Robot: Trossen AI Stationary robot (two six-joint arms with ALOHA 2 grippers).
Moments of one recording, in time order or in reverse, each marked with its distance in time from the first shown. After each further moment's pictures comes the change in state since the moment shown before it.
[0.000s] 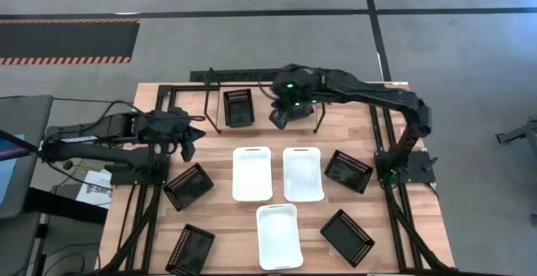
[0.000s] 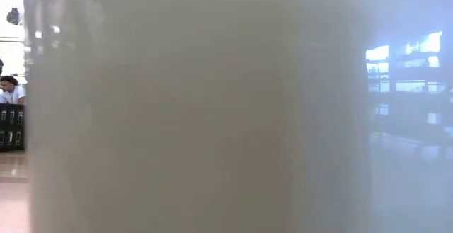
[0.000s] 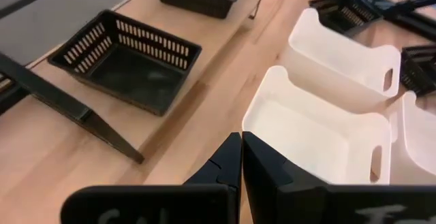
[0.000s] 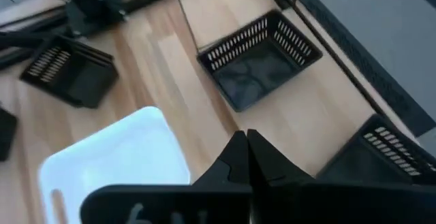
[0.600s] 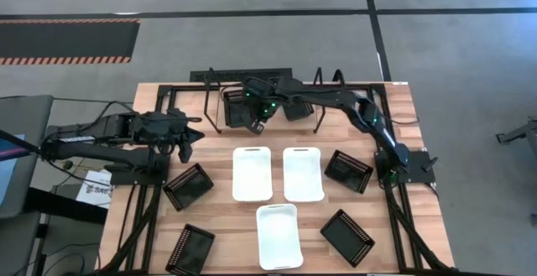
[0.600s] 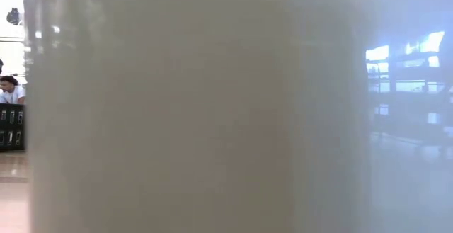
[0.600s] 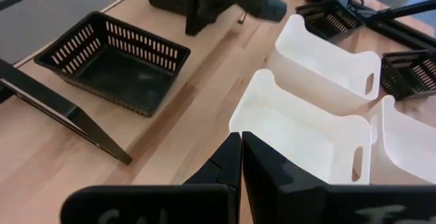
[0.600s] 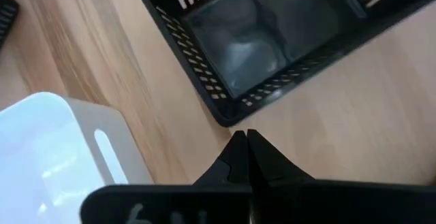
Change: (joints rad) left arm -0.032 -0.027 0.000 0.003 -0.004 -0.037; right arm -0.072 0.497 0.325 -0.128 -0.091 -0.097
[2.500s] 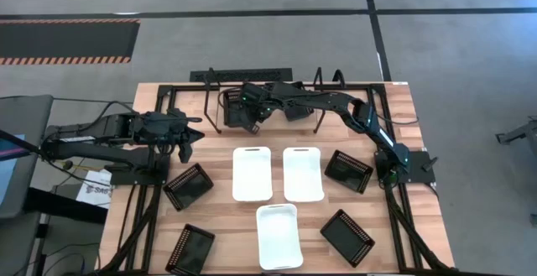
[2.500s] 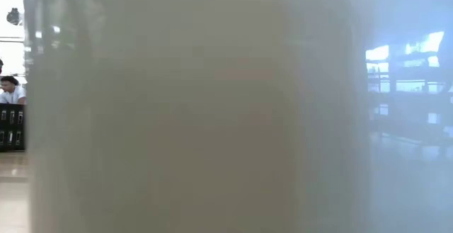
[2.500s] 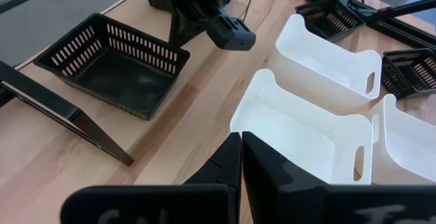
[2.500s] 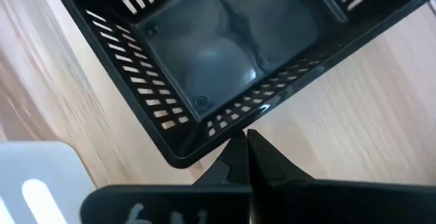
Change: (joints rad) left arm 0.000 0.001 0.000 0.000 0.000 0.011; right arm 0.006 0.051 -0.034 0.113 0.101 0.062
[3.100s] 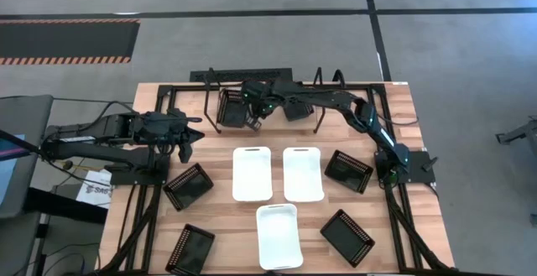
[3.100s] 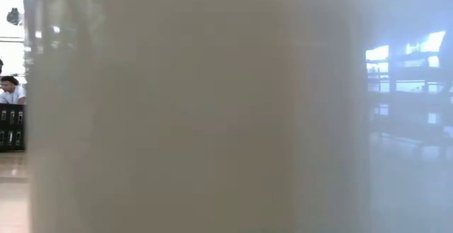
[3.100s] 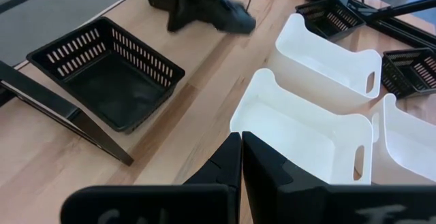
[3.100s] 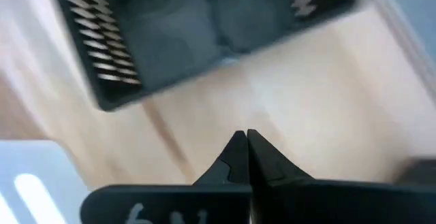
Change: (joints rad) left arm 0.000 0.000 0.000 -0.001 0.001 0.000; right arm -0.012 -0.031 0.045 -0.138 0.070 -0.003
